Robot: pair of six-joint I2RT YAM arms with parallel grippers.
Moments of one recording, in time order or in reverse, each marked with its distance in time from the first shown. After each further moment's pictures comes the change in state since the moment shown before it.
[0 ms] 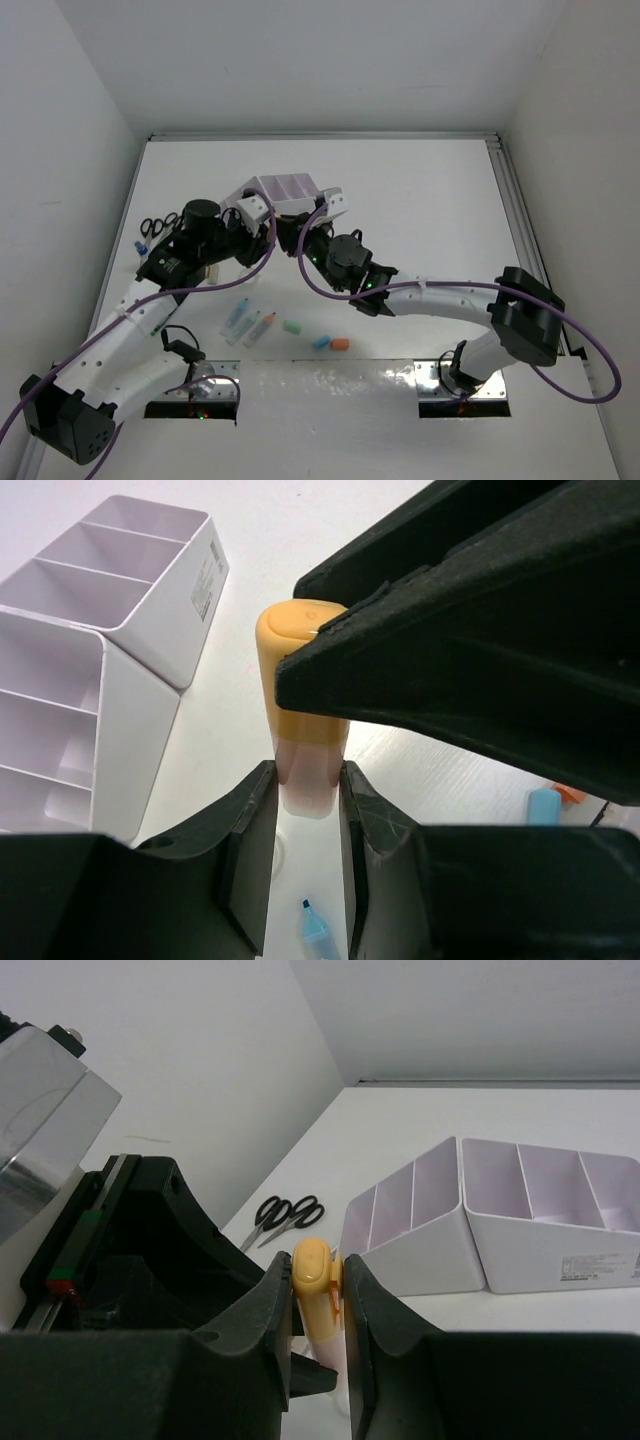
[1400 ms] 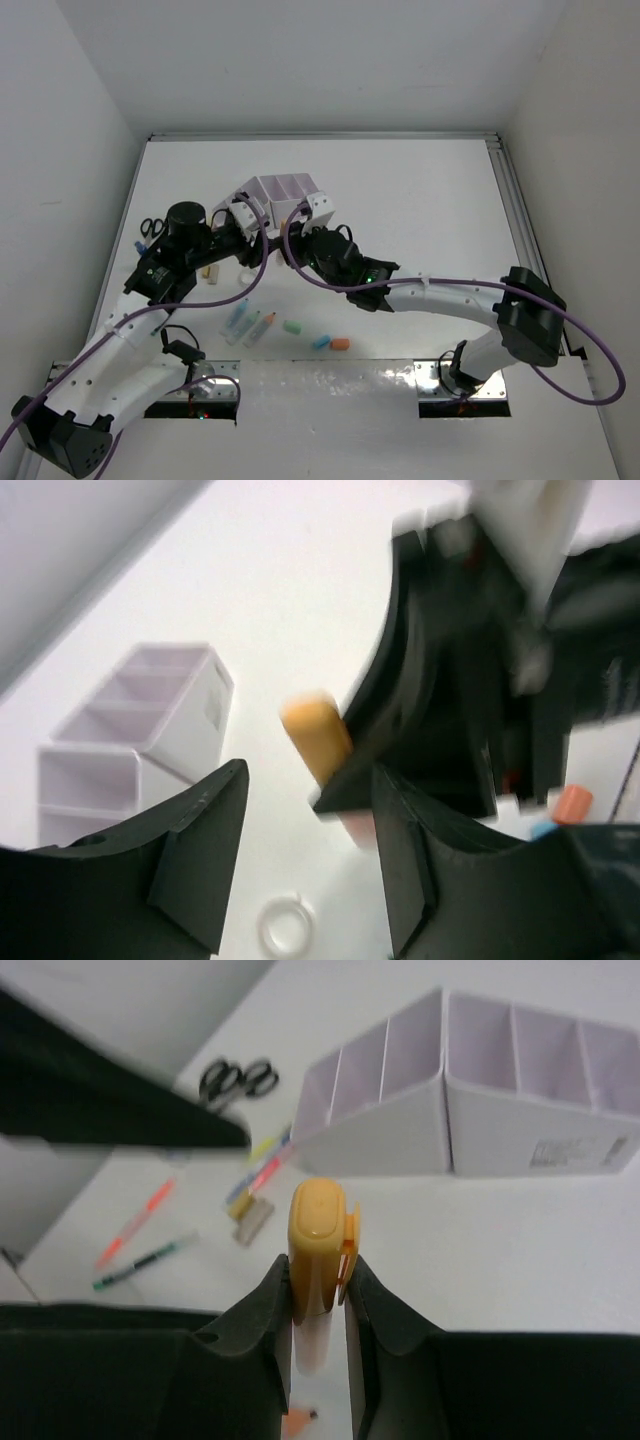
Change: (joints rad) left arm 0.013 -0.083 0.000 0.049 0.140 0.080; right arm -0.008 -0.026 0.080 -0.344 -0.051 0.020
